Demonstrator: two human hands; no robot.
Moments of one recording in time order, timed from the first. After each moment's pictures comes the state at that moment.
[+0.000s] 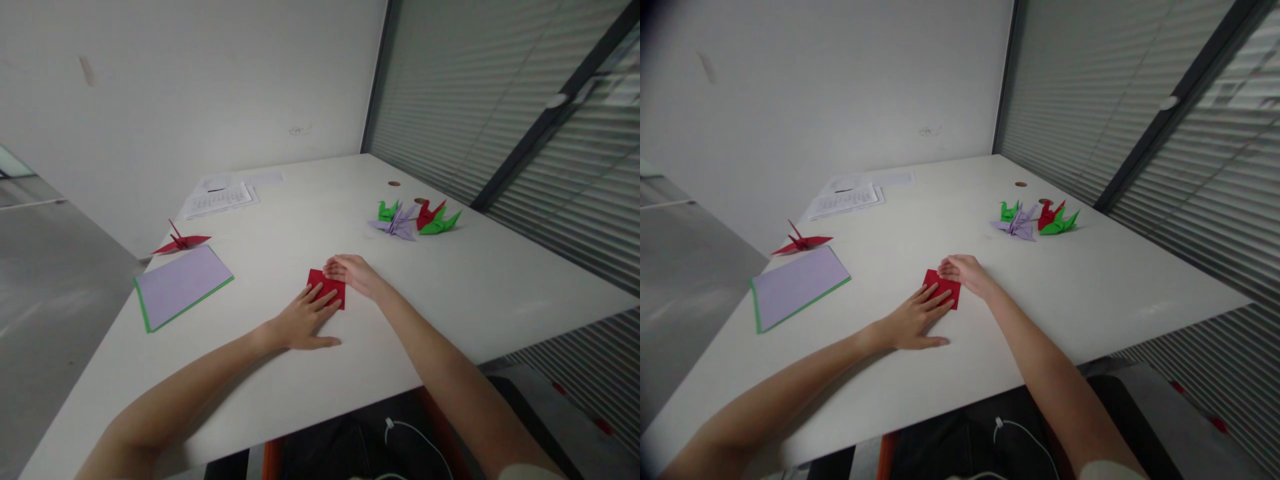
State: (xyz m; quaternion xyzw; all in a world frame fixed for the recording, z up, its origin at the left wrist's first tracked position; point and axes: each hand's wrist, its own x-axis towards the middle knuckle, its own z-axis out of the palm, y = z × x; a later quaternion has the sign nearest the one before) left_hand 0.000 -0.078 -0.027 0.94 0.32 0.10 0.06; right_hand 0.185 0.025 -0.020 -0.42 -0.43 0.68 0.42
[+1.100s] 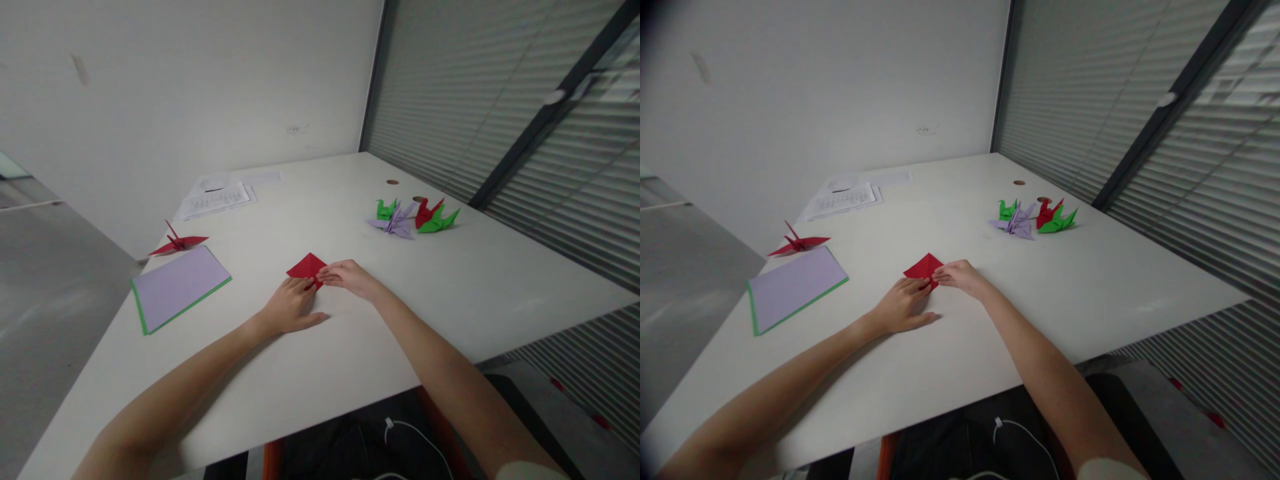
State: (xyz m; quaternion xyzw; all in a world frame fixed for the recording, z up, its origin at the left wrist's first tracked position) left_hand -0.022 -0.058 -0.024 0.91 0.38 0.18 0.03; right_hand 0.179 0.017 -0.021 -0.44 -0.47 0.69 0.34
